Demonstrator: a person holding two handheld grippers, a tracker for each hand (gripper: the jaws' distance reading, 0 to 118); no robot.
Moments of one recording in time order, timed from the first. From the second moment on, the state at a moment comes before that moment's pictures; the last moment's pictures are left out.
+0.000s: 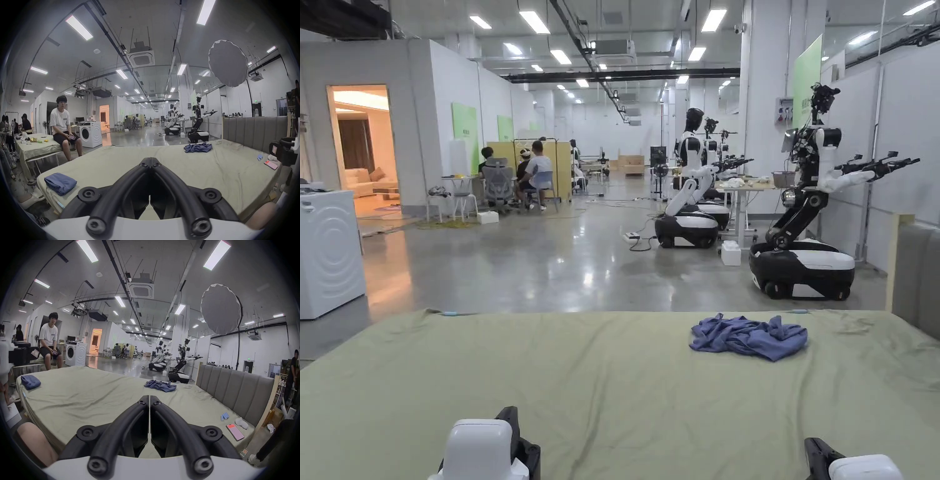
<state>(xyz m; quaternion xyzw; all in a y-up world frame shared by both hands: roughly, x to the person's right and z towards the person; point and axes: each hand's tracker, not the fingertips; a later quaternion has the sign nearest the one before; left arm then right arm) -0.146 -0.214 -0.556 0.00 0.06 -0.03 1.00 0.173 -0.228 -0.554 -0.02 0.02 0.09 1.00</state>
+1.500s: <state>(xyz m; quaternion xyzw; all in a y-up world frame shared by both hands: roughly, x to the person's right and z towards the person) -0.160 -0.217 -0.558 0.03 0.06 -0.01 1.00 0.181 -0.231 -0.555 -0.02 -0.03 -0.03 1.00</state>
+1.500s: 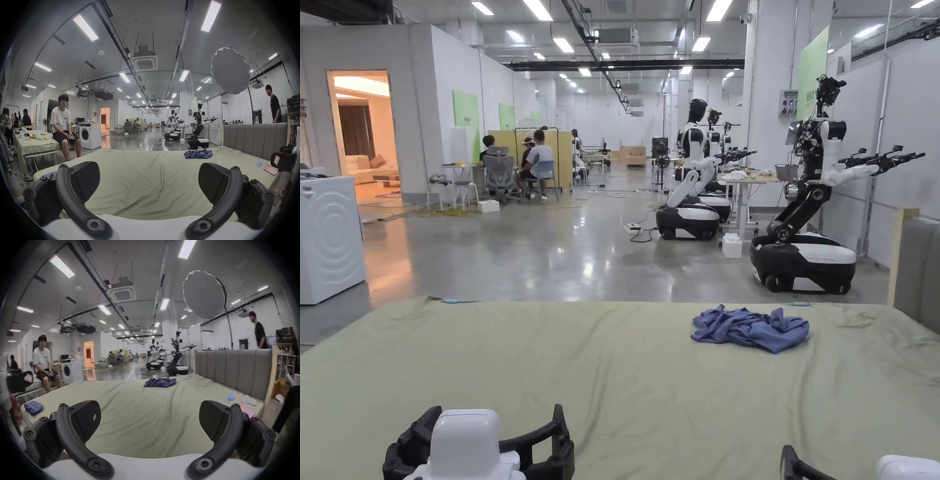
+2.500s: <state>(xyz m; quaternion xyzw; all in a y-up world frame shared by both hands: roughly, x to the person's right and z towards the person) -0.164 -0.210 -0.552 0.04 0.06 -0.01 1.00 0.181 -0.213 -0.538 0.00 0.00 -0.01 1.00</state>
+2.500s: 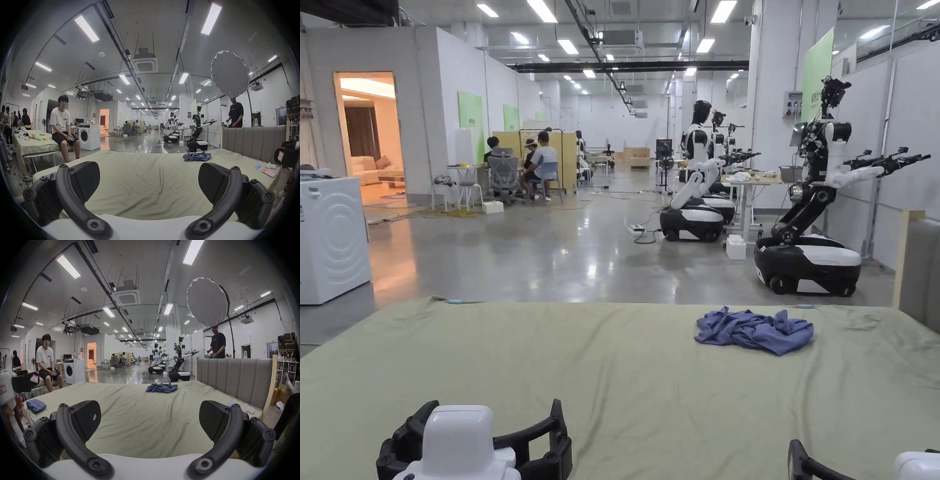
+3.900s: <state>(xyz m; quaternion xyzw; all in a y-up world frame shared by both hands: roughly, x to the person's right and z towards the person) -0.161 -0.217 -0.548 0.03 0.05 -0.01 1.00 0.178 -0.216 -0.537 -0.01 0.01 0.01 1.00</state>
